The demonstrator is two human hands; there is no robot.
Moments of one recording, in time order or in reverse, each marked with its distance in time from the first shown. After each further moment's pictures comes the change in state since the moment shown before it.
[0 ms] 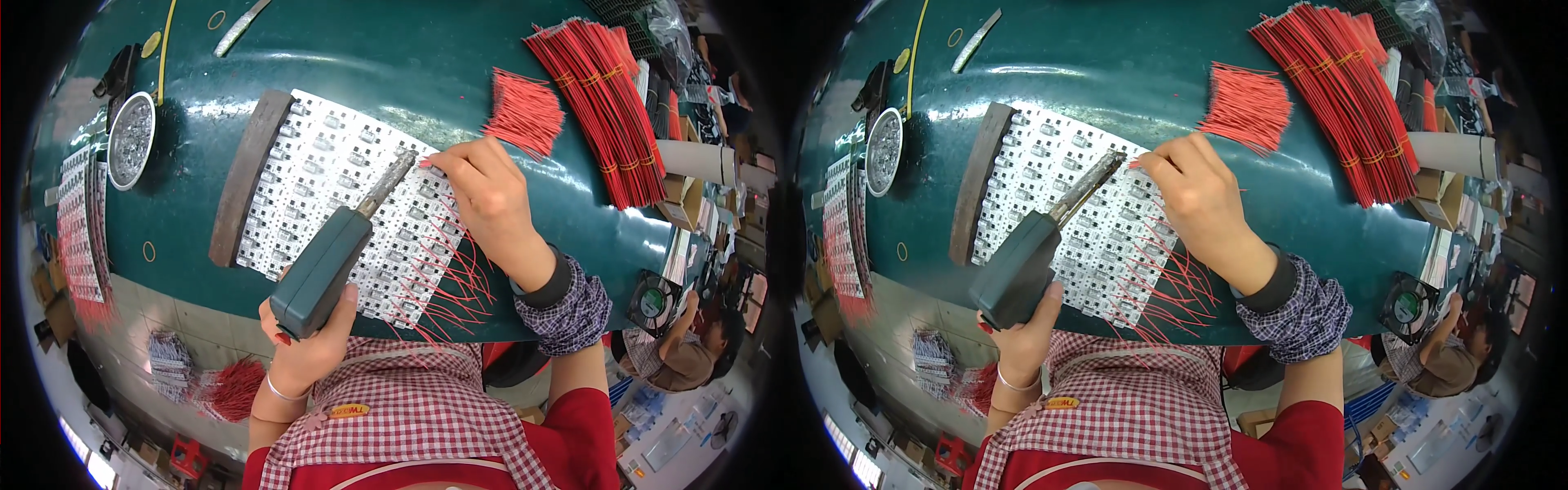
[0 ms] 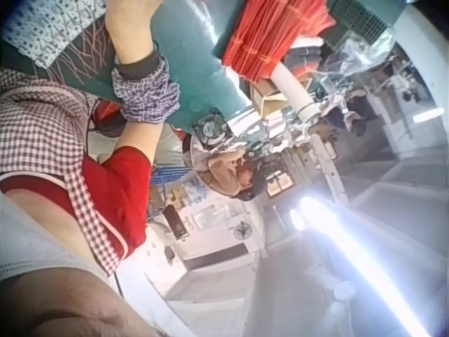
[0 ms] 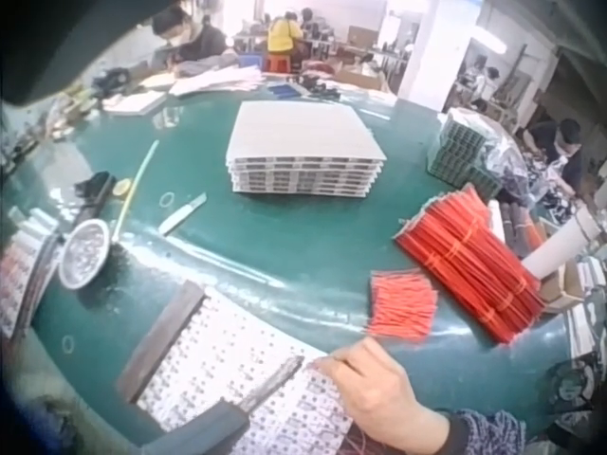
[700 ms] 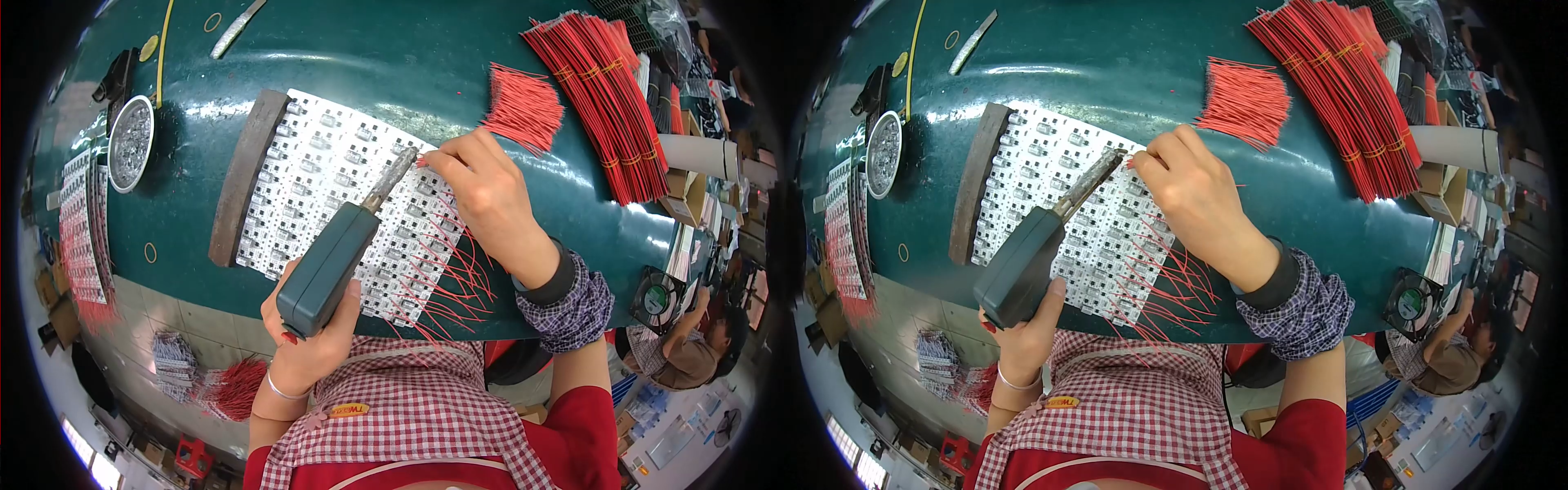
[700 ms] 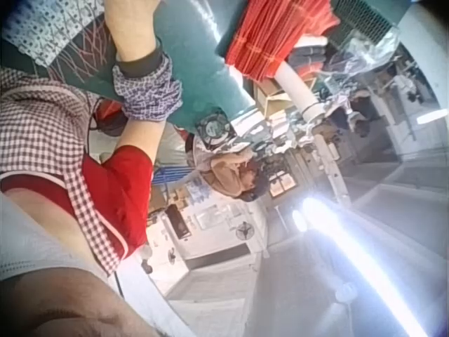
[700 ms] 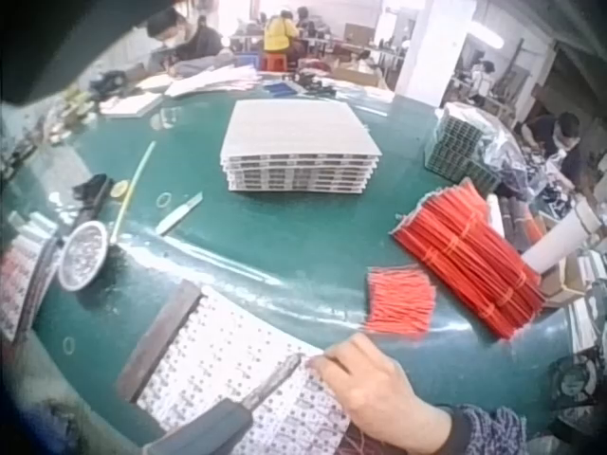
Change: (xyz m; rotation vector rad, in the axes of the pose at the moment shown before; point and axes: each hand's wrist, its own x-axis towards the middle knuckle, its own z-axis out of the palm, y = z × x) left_hand 0.010 0.007 0.001 0.082 -0.093 0.152; right_hand 0.005 -0.005 -0.007 -0.027 -0.080 -0.034
